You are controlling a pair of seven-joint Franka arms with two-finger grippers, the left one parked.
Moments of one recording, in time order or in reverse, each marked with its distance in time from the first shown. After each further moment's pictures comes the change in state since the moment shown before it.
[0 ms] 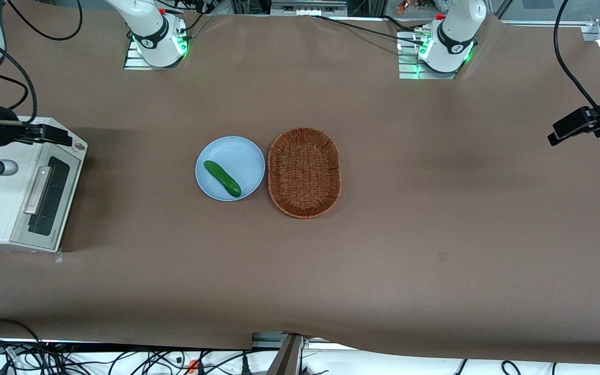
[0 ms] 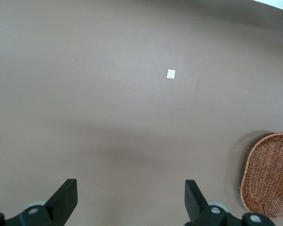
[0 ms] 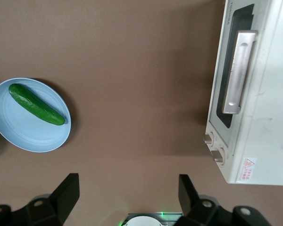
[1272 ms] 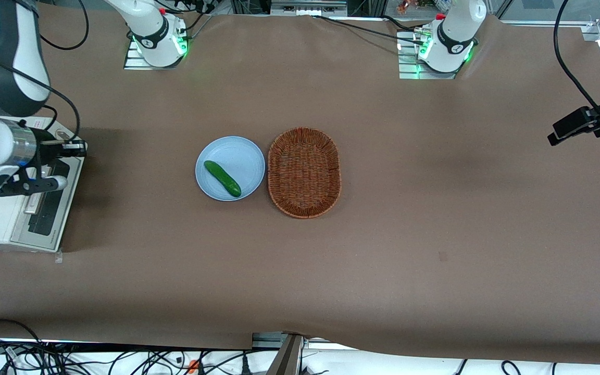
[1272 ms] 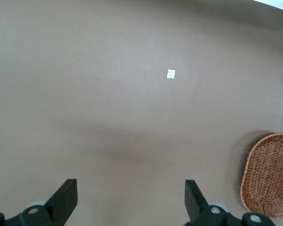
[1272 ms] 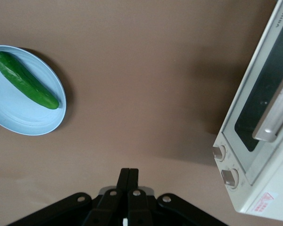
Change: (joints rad) arm 0.051 0.093 0.001 -0.025 -0.020 0.027 -0.126
